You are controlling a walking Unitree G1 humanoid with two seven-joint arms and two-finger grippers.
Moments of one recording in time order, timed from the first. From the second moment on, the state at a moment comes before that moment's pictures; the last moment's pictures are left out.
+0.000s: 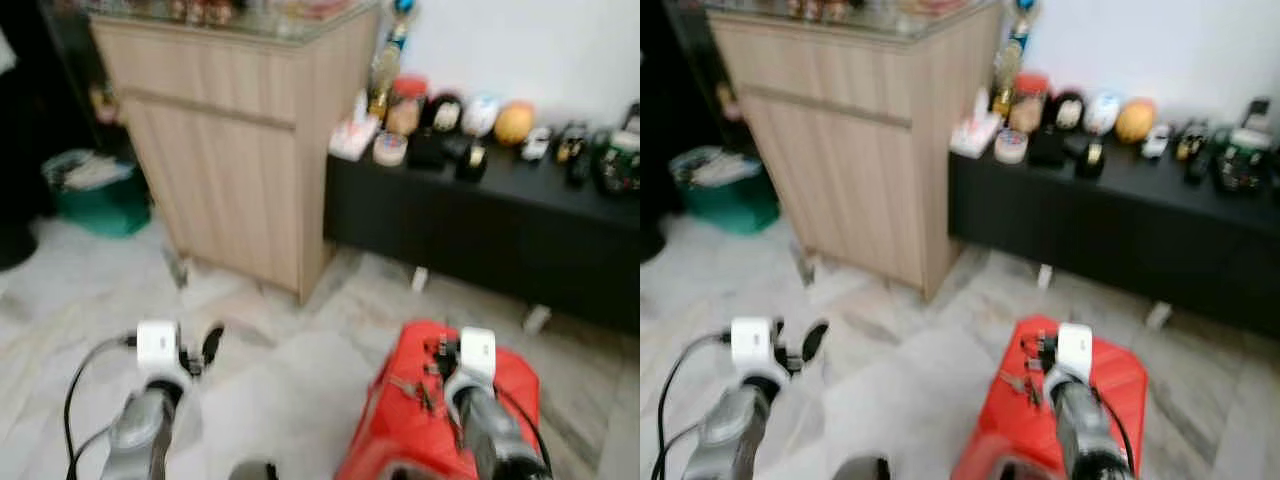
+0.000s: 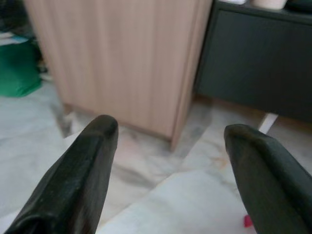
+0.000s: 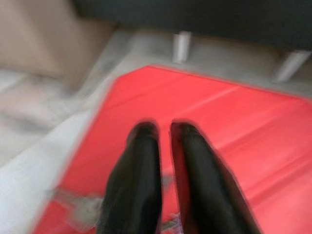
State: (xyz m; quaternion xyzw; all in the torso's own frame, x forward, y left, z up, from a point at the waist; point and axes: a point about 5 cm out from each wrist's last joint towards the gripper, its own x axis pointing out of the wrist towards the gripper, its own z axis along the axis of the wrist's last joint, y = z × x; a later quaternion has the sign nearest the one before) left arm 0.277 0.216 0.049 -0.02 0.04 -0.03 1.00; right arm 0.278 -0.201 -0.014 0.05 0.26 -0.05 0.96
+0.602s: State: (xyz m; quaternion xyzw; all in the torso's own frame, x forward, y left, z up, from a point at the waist) left arm 0.265 0.213 0.039 -0.02 0.07 -0.03 1.00; right arm 0.275 -0.189 -0.021 0.02 0.30 0.00 0.95
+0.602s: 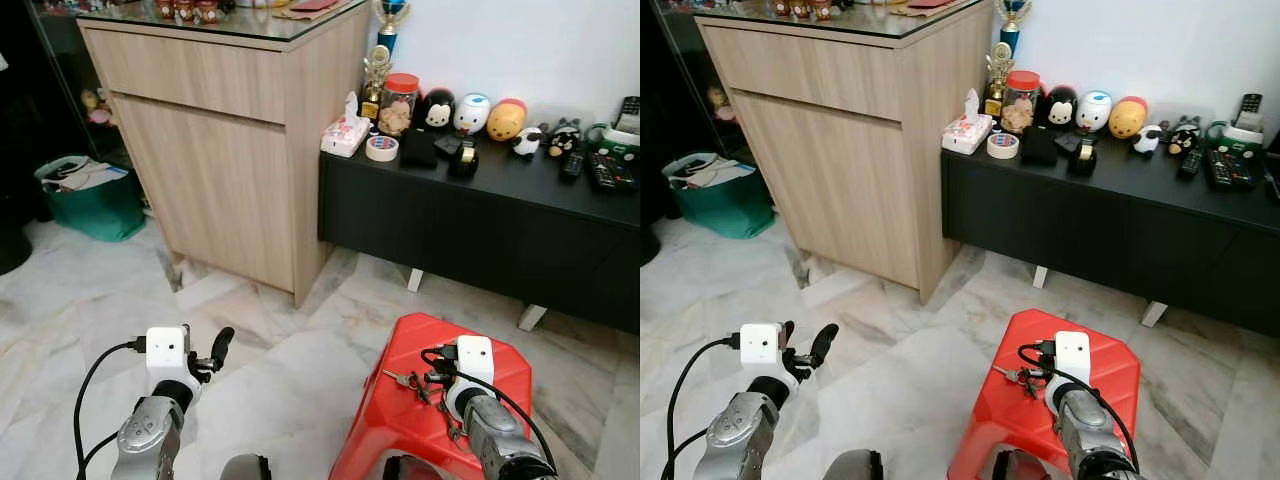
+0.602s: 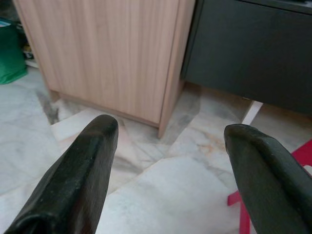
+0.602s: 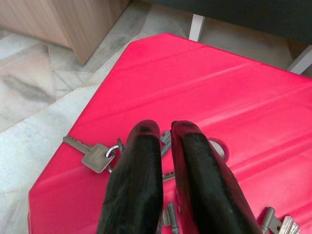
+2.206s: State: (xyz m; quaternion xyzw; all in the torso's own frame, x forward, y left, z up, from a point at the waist) left arm 0.249 0.185 0.067 -0.05 0.05 -0.05 1.00; right arm 0.302 -0.156 -0.003 -0.05 0.32 0.08 0.94
